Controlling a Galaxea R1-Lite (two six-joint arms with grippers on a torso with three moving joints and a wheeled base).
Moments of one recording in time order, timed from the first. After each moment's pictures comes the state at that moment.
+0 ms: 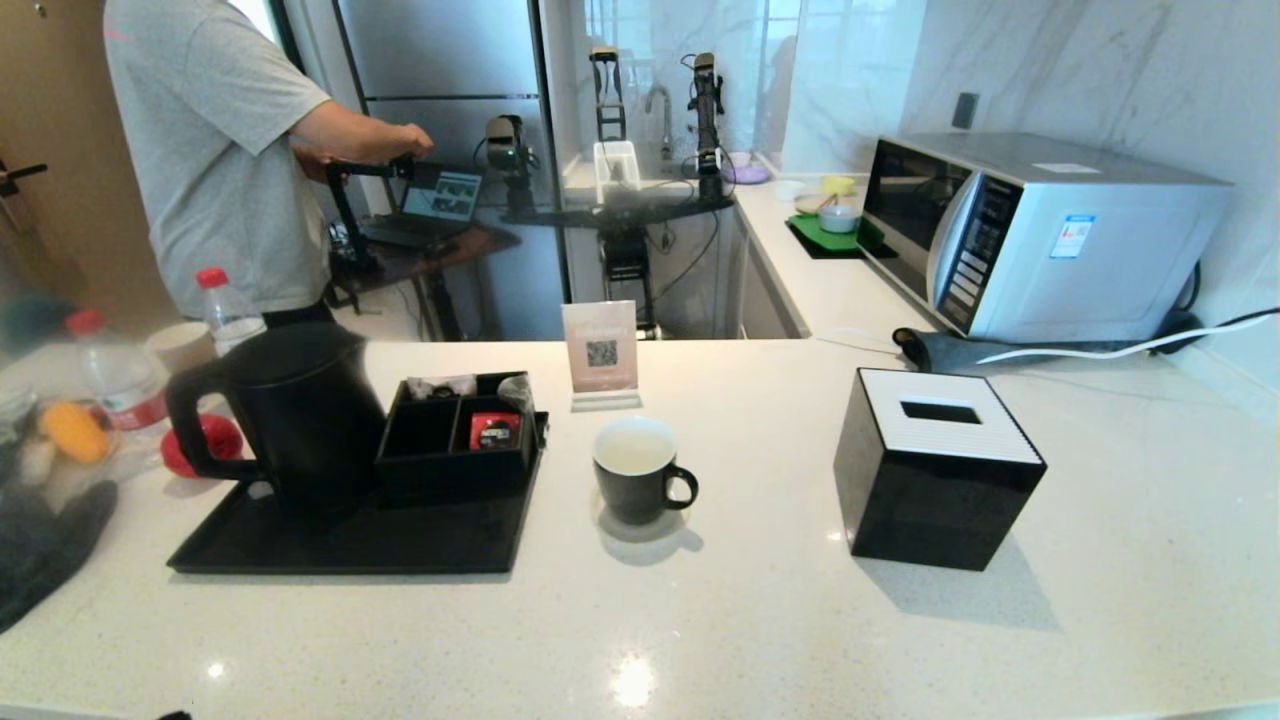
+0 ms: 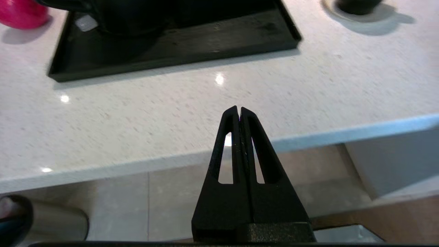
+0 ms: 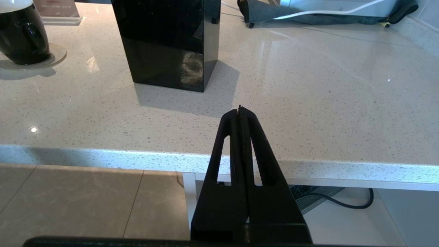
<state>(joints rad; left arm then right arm) 0.01 0.49 0.00 -0.19 -0.15 0.06 0.00 0.00 0.00 0.00 0.01 -0.05</state>
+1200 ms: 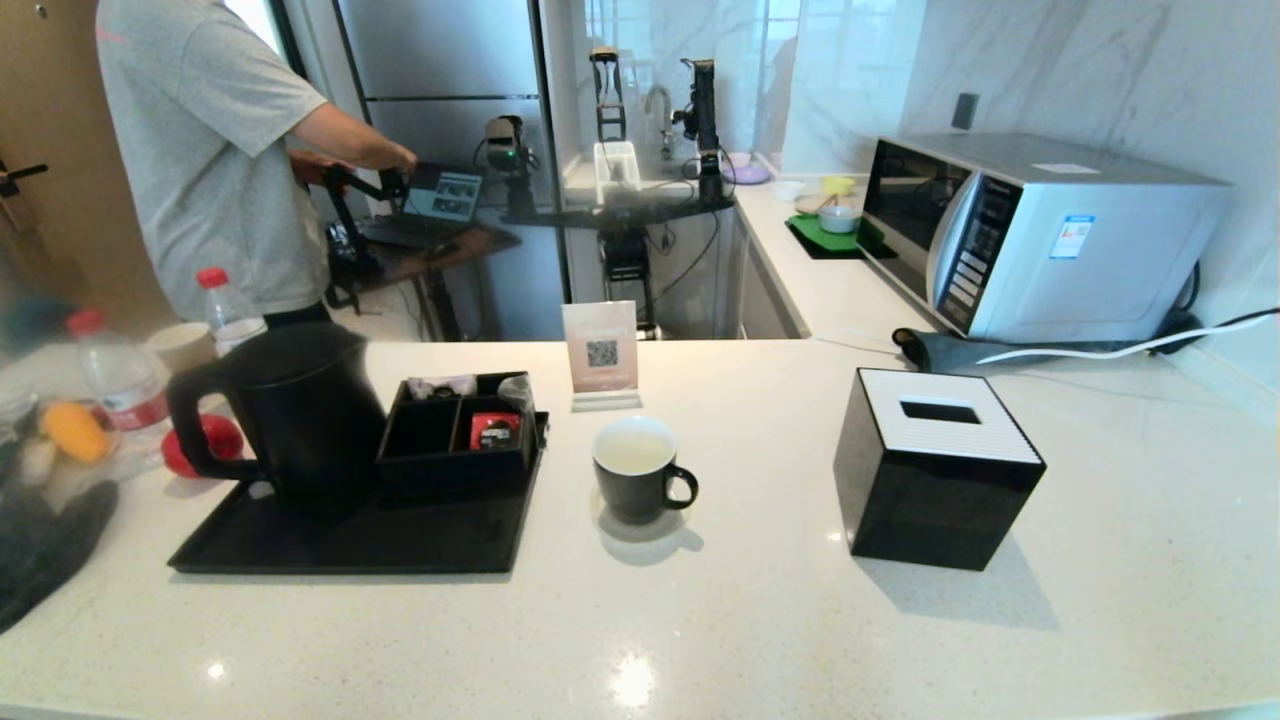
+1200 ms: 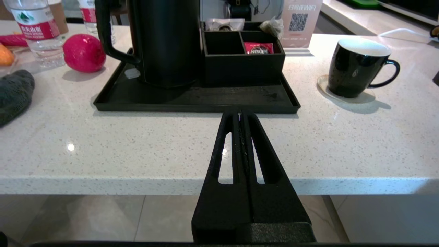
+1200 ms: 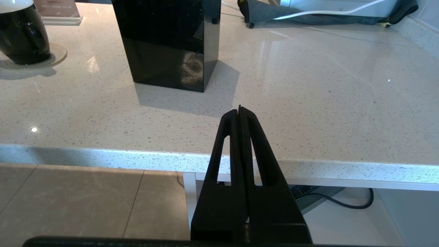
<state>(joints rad) 0.00 0.01 0.00 -0.05 -0.03 -0.06 0.00 0.00 0.00 0.00 0.01 -0.05</state>
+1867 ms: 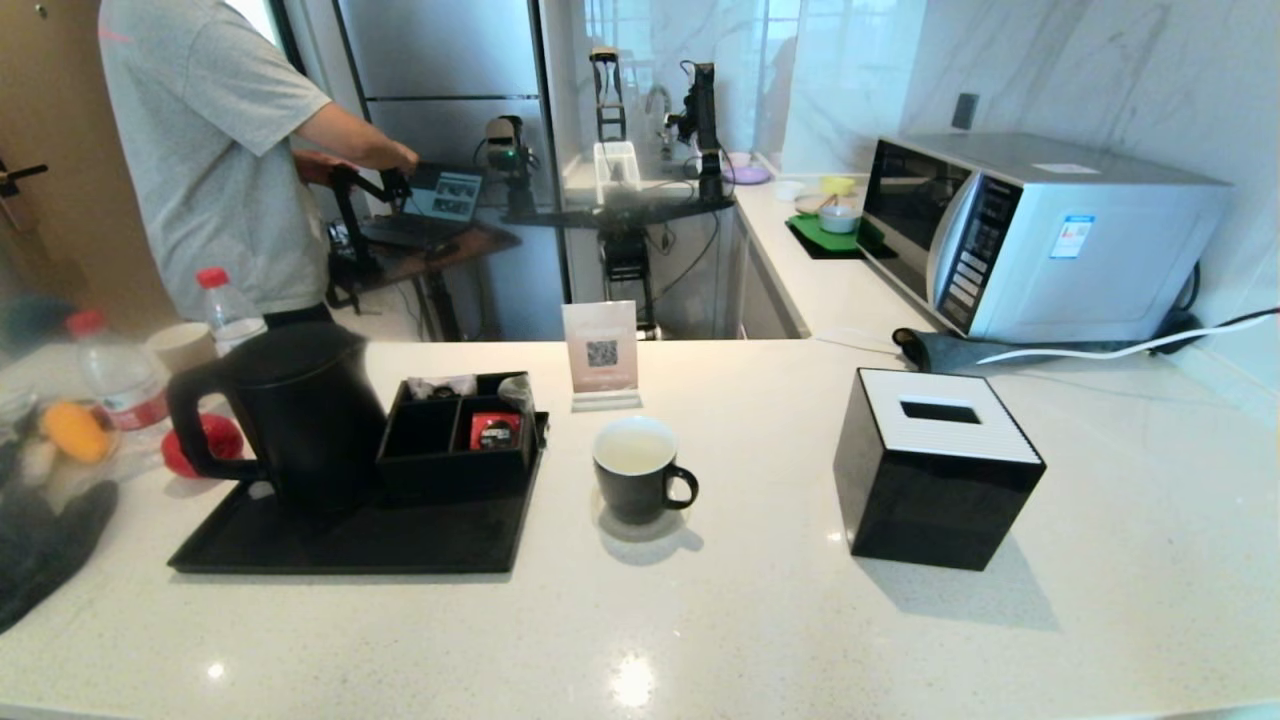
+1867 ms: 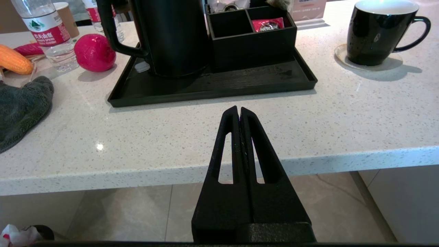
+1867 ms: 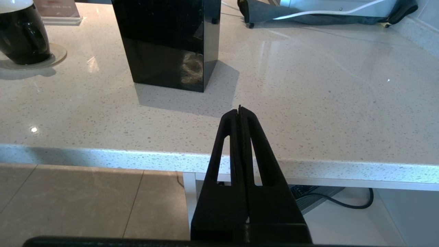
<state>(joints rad) 0.00 0.00 0.00 0.01 -0.02 0.07 0.00 0.00 0.00 0.00 0.01 -0.05</state>
